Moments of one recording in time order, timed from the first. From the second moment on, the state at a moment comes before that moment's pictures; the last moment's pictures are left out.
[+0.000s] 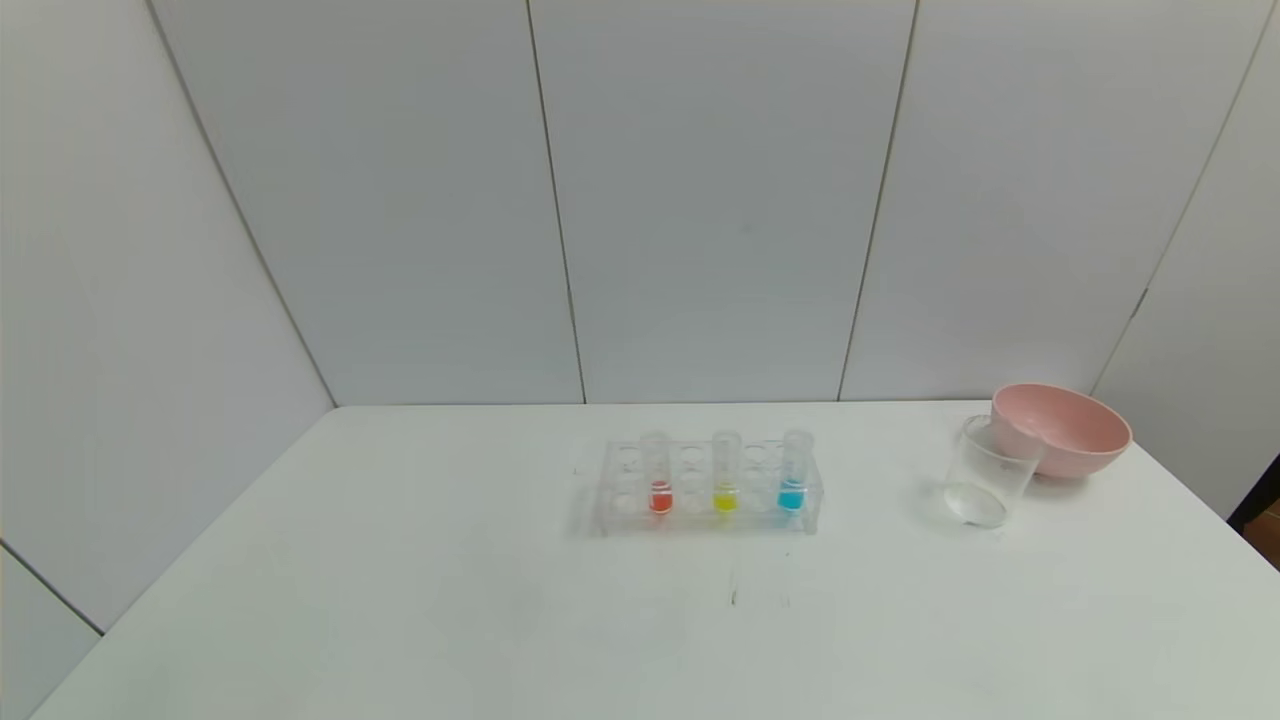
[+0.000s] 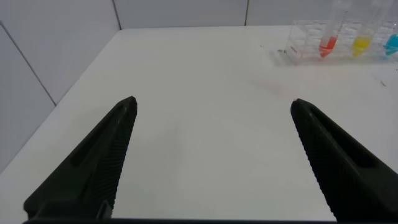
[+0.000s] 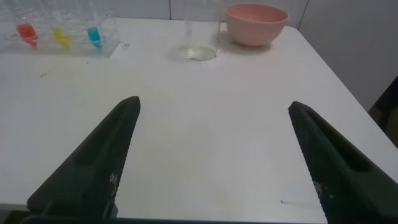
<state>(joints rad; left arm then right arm) 0.00 0.00 0.00 0.00 0.00 0.00 -0.01 0.00 0.00 0.00 0.01 -0.01</state>
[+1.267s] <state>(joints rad) 0.00 0.00 0.00 0.00 0.00 0.00 -0.01 0.02 -0.05 0.01 -0.01 0.00</state>
